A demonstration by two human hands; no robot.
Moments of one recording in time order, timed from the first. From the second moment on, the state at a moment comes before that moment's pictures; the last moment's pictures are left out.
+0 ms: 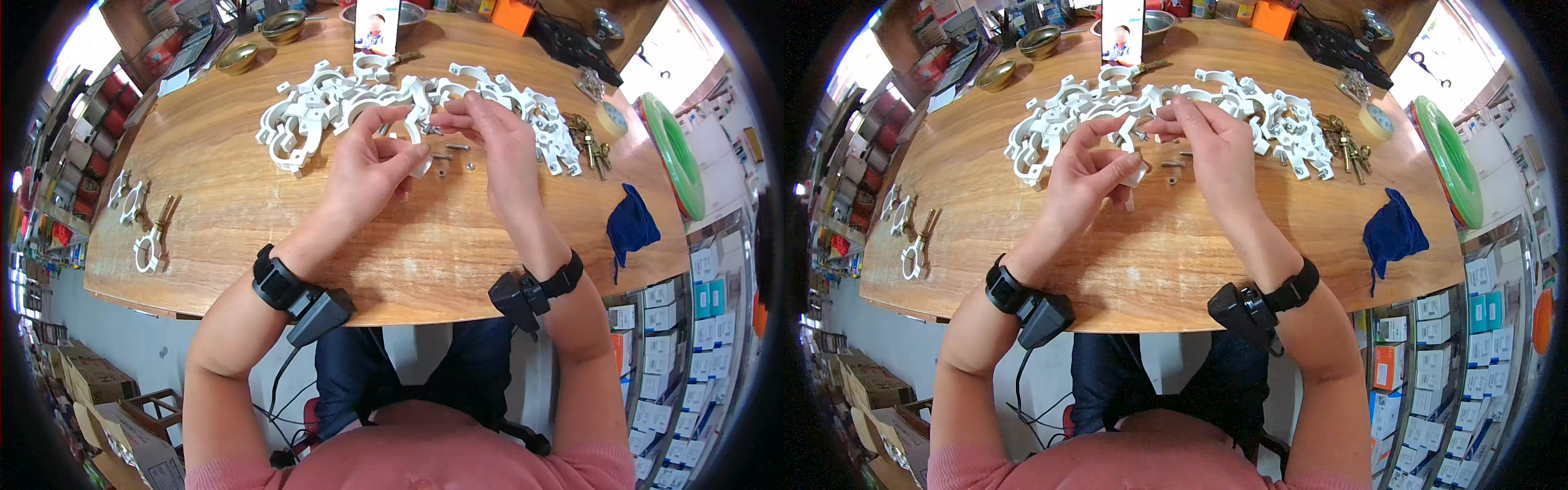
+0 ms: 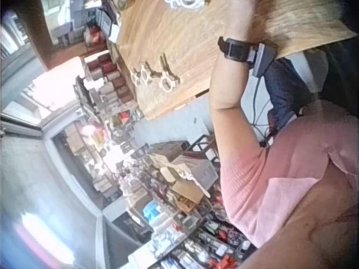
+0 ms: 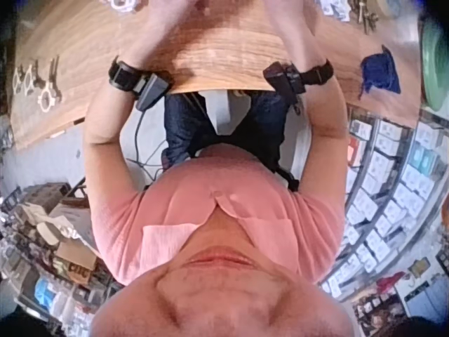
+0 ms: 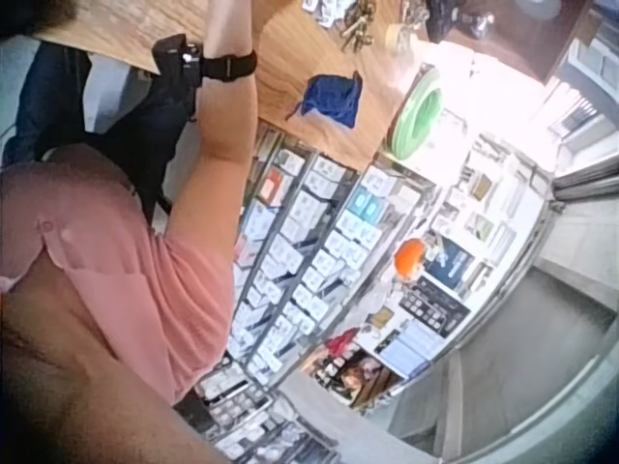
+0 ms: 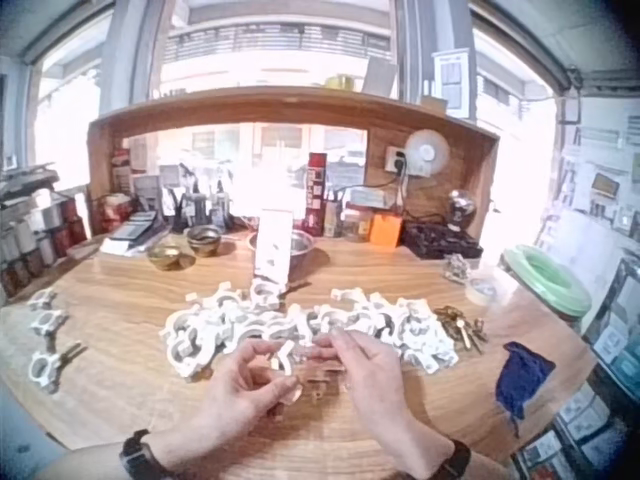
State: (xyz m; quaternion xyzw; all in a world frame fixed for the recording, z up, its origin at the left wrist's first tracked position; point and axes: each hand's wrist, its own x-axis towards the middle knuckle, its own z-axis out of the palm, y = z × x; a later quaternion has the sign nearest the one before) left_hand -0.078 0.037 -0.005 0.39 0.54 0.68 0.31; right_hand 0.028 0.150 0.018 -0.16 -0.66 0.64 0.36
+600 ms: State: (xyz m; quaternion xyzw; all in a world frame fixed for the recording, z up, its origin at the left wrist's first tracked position) left_hand -0.079 0.038 -0.005 0.38 0.56 0.67 0.30; right_hand 0.029 0.150 0.016 -0.13 -0.68 0.61 0.39
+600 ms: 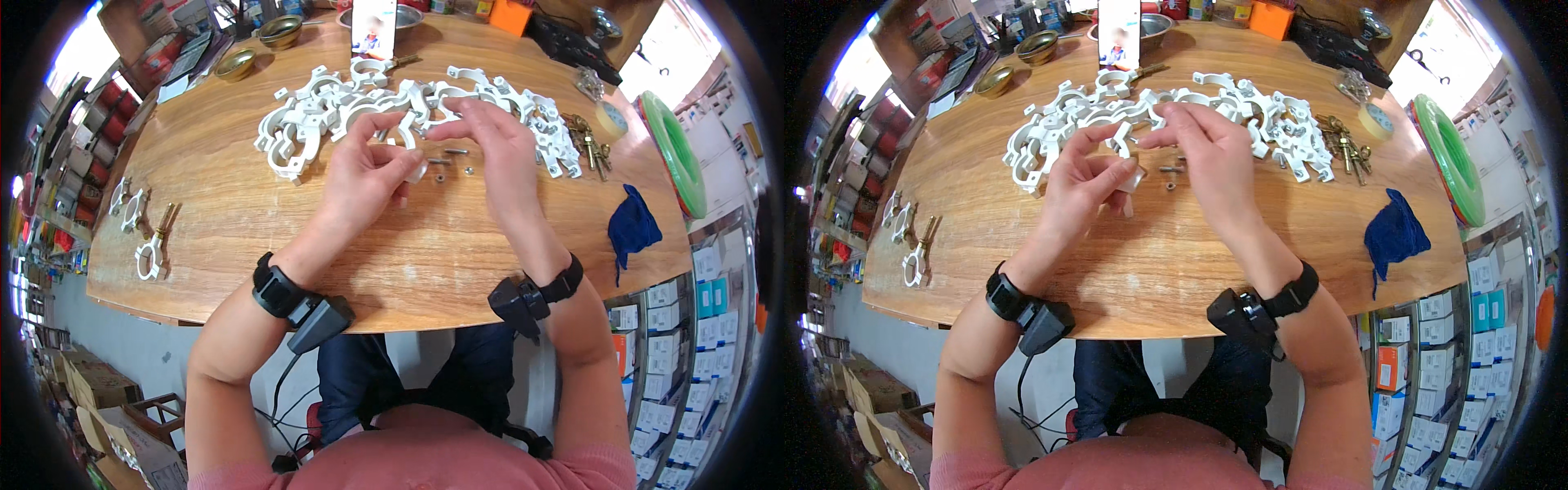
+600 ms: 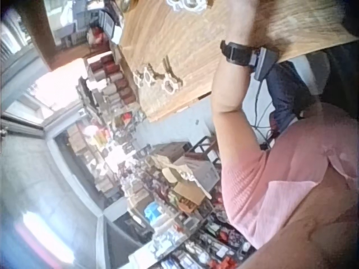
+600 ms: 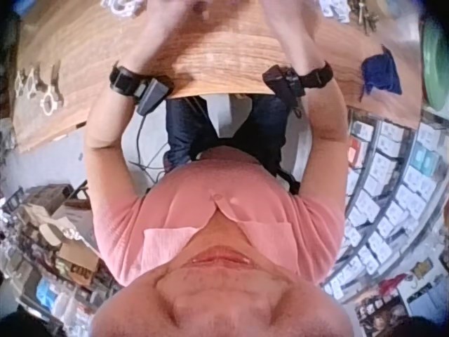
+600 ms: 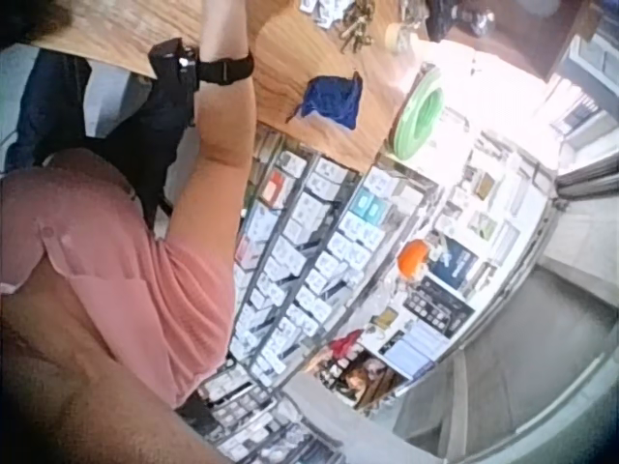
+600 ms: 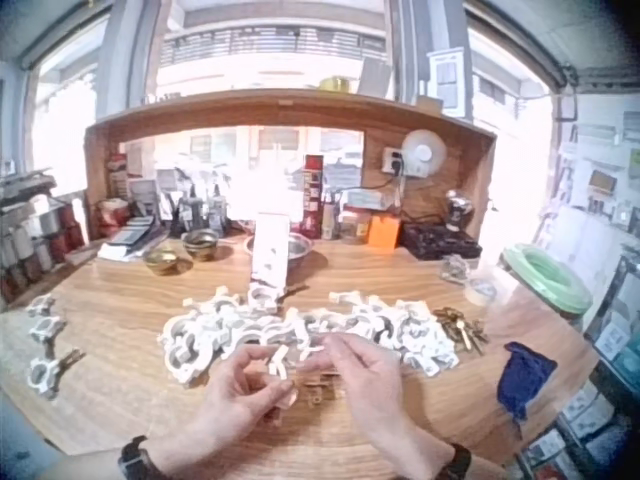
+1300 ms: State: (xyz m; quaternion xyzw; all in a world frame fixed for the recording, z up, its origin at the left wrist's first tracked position) left_hand -0.080 0.035 -0.004 0.39 0.56 0.67 0.30; right_hand 0.026 0.150 0.014 -0.15 -0.69 0.59 0.39
